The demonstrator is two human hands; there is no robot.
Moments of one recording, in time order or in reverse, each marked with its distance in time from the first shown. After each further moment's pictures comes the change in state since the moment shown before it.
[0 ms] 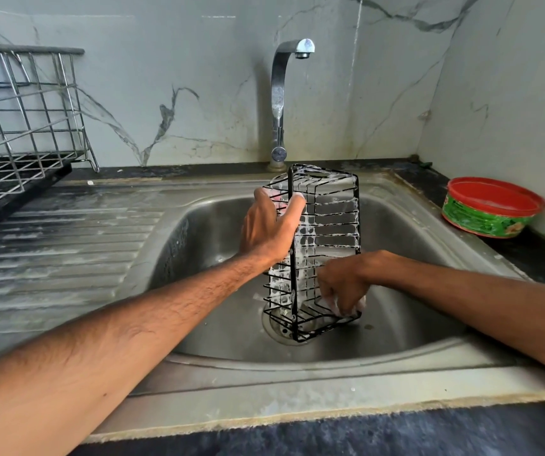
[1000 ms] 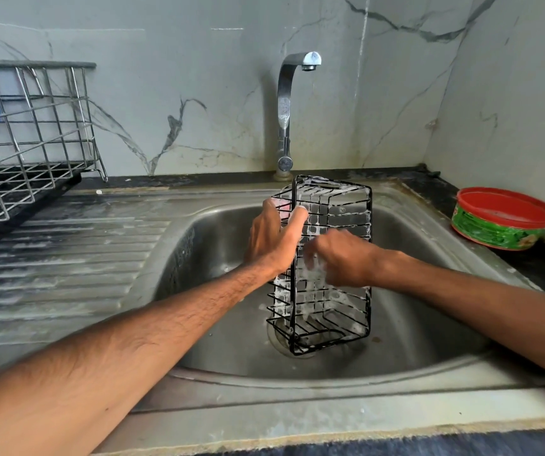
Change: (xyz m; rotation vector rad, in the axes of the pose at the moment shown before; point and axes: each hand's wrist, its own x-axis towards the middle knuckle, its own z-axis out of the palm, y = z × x) left_hand -0.001 0.000 -0.002 -0.105 0.011 -0.030; right_hand -0.016 -0.005 -0.025 0.150 0.687 0.004
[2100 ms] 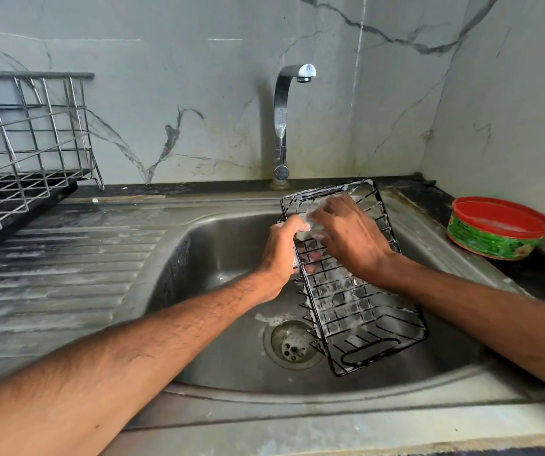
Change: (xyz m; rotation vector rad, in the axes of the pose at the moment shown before) left_hand -0.006 0.008 0.014 -0.579 -0.318 -0.234; right_hand 0.012 0.029 -0.002 -0.153 0.613 -0.014
